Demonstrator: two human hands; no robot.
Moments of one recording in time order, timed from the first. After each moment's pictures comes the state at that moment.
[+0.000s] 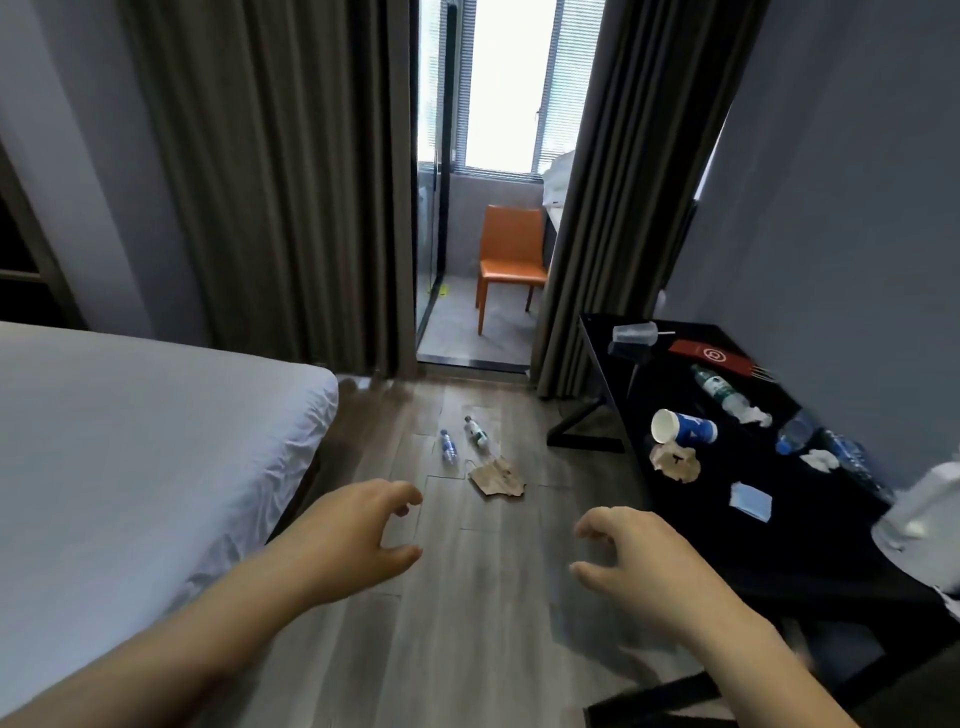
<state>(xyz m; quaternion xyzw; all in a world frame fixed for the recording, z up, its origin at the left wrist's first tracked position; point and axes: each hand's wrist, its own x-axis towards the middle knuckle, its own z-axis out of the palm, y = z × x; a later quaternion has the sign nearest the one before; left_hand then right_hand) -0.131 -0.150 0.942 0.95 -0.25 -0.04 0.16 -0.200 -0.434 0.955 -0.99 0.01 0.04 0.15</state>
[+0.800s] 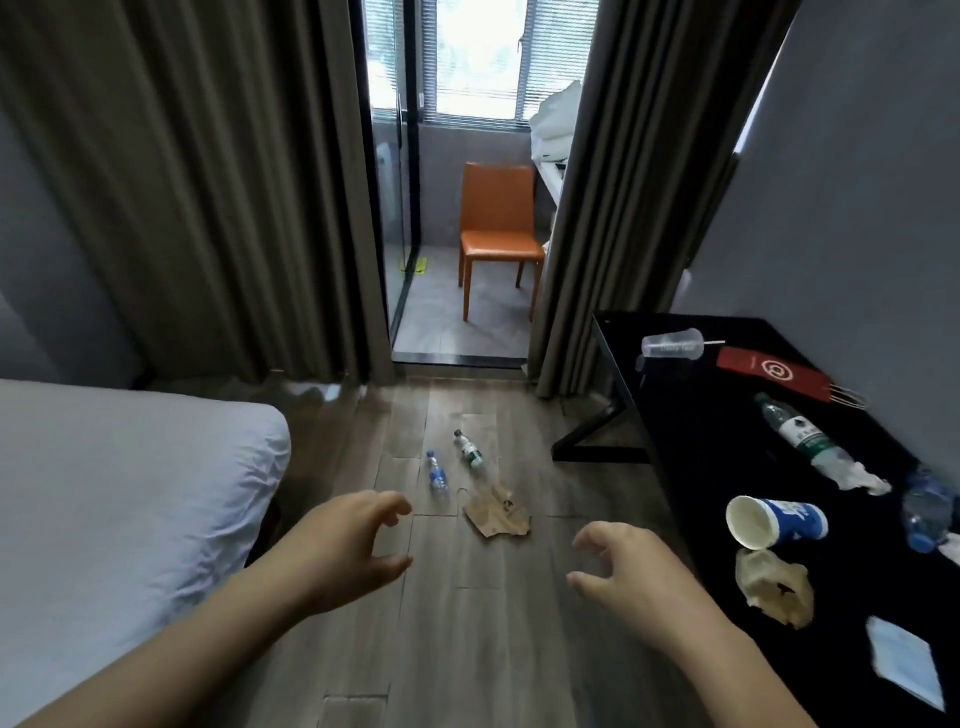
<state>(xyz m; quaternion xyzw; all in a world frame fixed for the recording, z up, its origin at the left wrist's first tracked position) 0.269 -0.215 0.893 0.95 -0.25 -0.10 0.16 0.180 -0.499 0.895 -0.97 0.09 0.09 0.21</state>
